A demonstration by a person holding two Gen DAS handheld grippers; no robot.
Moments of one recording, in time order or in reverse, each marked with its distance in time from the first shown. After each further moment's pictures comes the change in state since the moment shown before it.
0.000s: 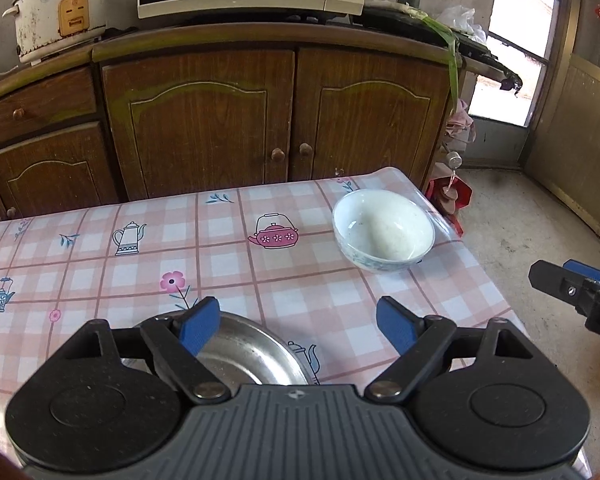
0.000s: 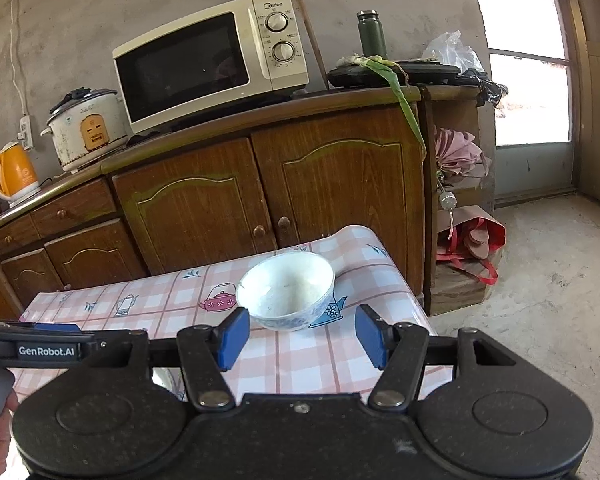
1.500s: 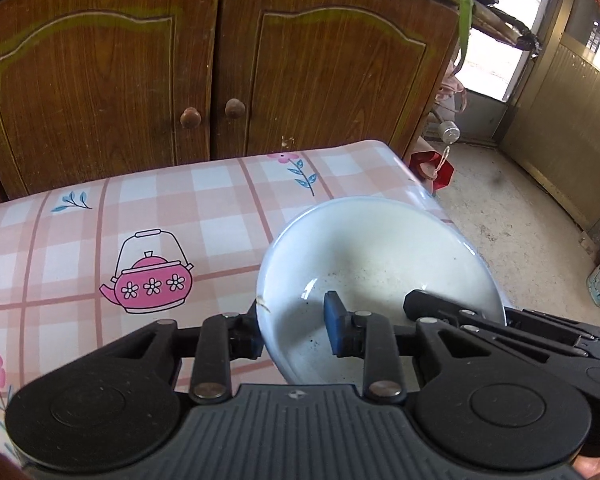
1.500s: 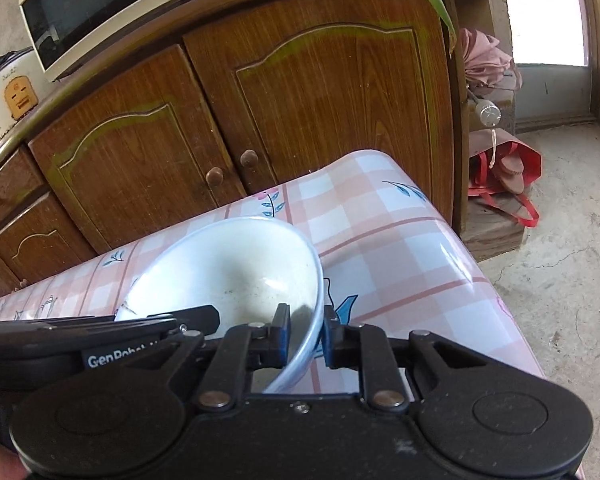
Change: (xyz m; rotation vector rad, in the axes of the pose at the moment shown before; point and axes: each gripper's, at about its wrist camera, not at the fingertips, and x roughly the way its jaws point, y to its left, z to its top) left arm 0.175 -0.040 0.039 0.009 0.100 -0.159; right arm 0.209 -0.030 0.000 0.087 0.200 0.002
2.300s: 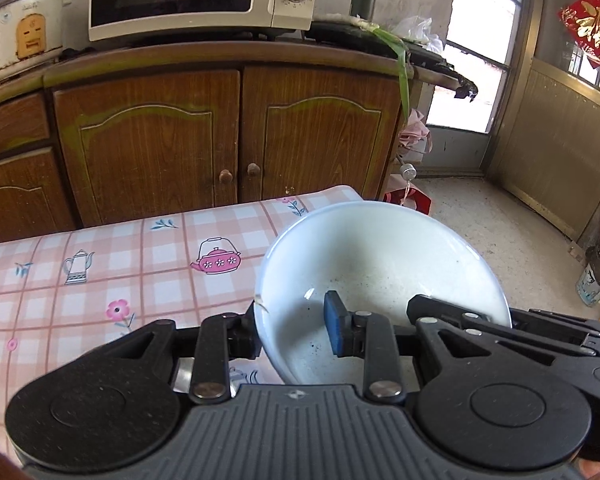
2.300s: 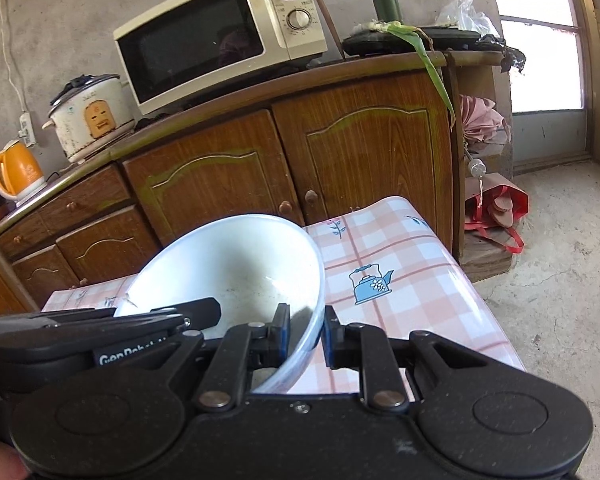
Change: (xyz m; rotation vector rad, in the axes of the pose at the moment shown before) left arm -0.181 -0.019 -0.057 0.043 -0.155 0.049; right arm -0.189 0.072 -0.047 -0.049 -0.114 0.039
